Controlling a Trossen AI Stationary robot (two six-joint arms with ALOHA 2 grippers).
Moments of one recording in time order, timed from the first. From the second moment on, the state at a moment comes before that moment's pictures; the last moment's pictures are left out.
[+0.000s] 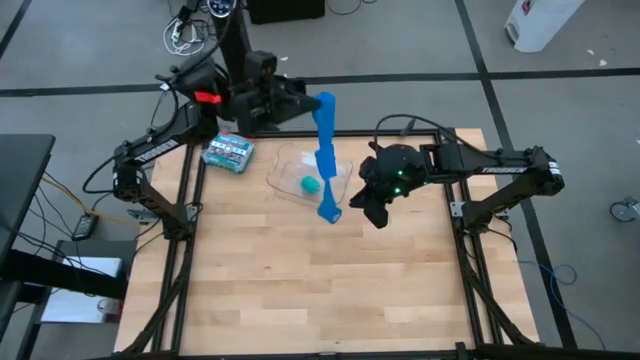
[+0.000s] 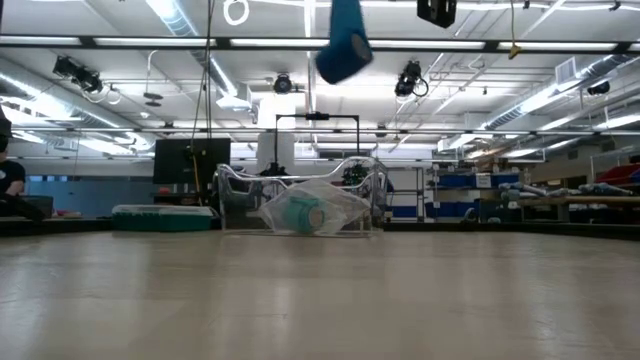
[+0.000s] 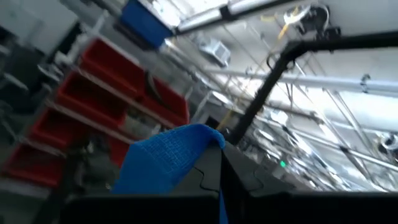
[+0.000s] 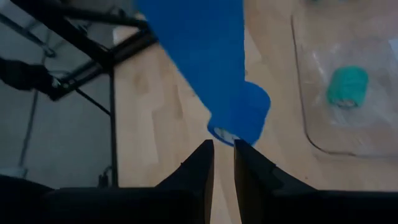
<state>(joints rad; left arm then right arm) 0.29 1.54 1.92 0.10 0.53 -0.85 0.03 1.35 1.43 -0.75 -0.08 0.48</state>
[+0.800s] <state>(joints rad) 0.34 1.54 1.92 0.30 0.33 -0.84 0.03 1.39 1.50 -0.64 0.08 0.45</state>
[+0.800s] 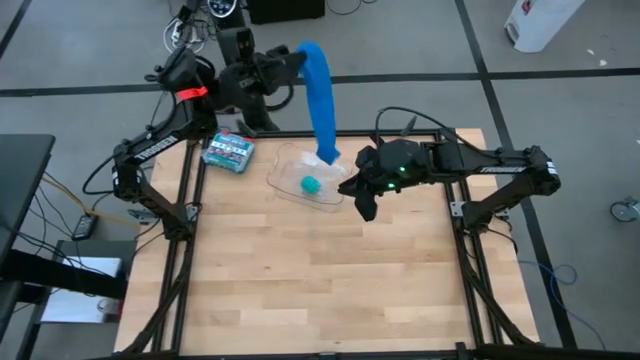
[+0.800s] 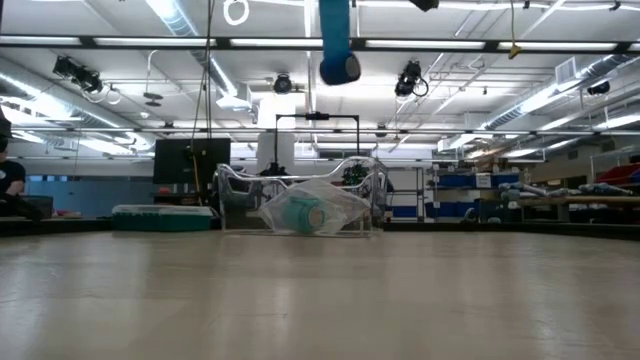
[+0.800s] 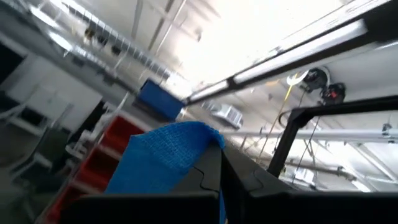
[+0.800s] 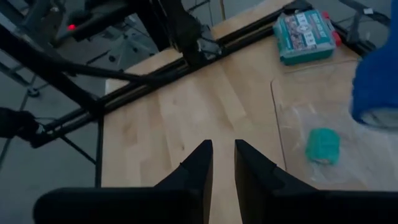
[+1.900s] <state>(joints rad) 0.34 1.54 2.00 0.43 0.21 -0.79 -0.01 1.50 1.51 -0.37 0.08 0.36</state>
